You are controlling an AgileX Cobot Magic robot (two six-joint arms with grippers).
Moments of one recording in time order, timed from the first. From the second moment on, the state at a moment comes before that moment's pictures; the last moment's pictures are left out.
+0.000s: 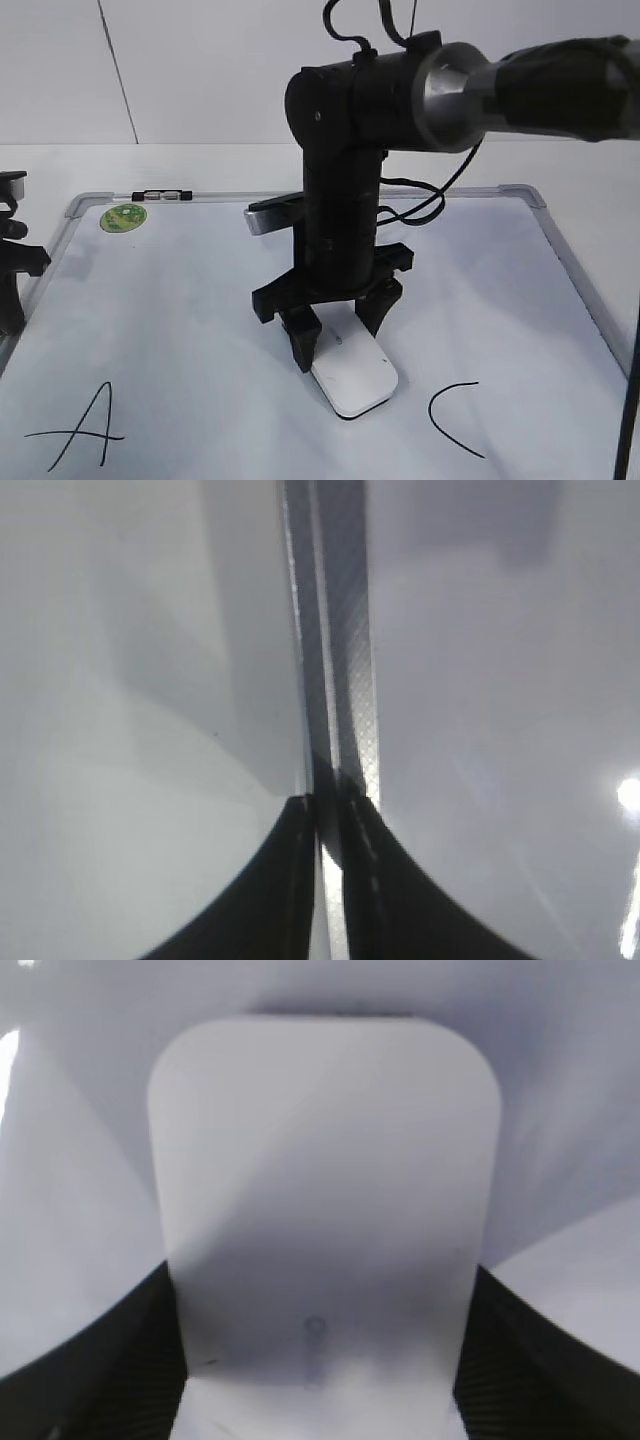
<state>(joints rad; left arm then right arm) -0.01 1.87 -1.12 -0.16 0.93 0.13 0.66 2.18 -1.70 0.10 1.29 0.12</state>
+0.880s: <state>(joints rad) -0.01 1.87 -1.13 -0.16 0.93 0.13 0.74 2.11 -1.81 0.13 1.23 0.07</state>
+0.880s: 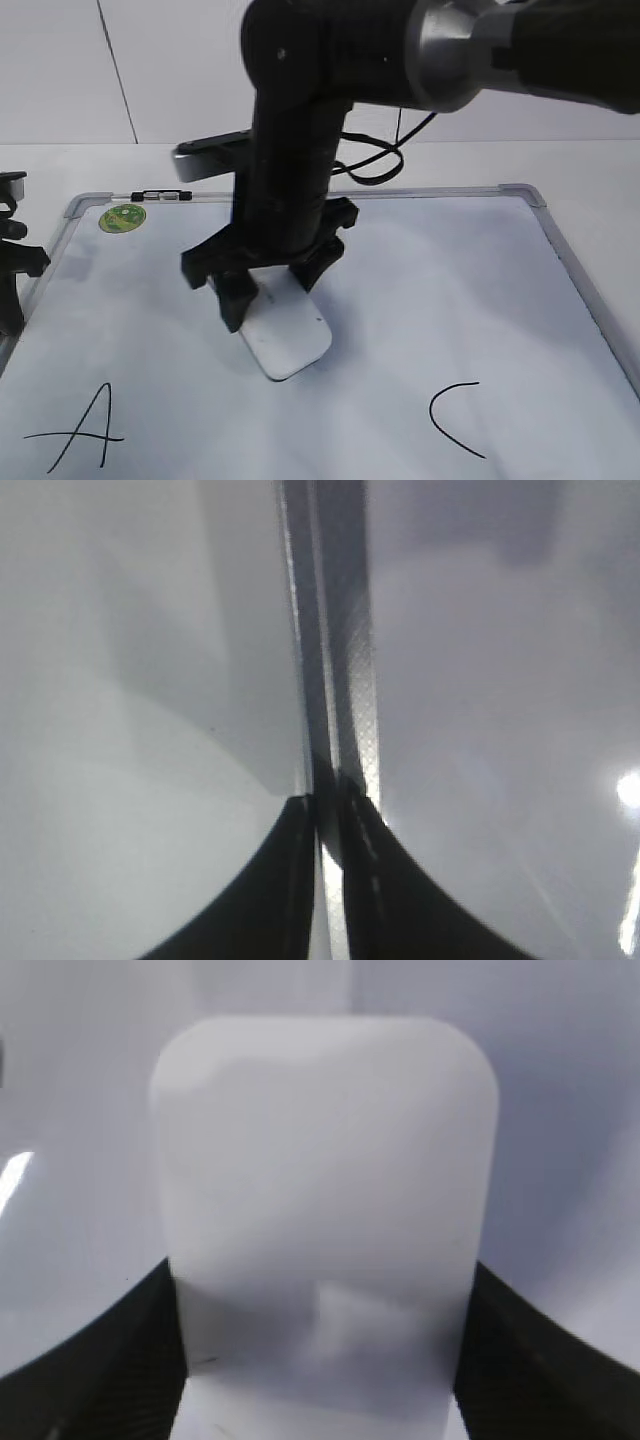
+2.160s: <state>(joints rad) -0.01 1.87 -1.13 -0.16 0.94 0.13 1.00 2.17 -1.68 0.05 1.23 0.06</state>
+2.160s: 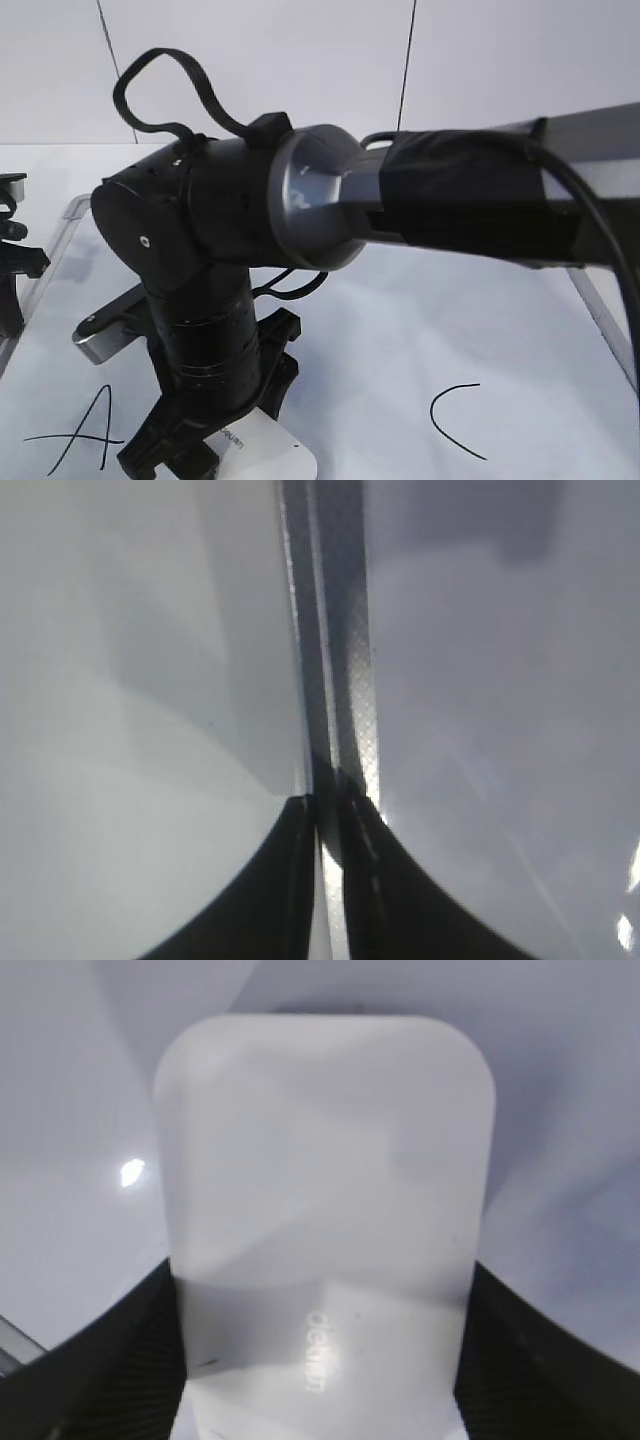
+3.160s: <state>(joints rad) -0.01 1.87 -1.13 -0.17 0.94 0.13 0.64 2.17 -1.70 0.10 1.24 0.05</state>
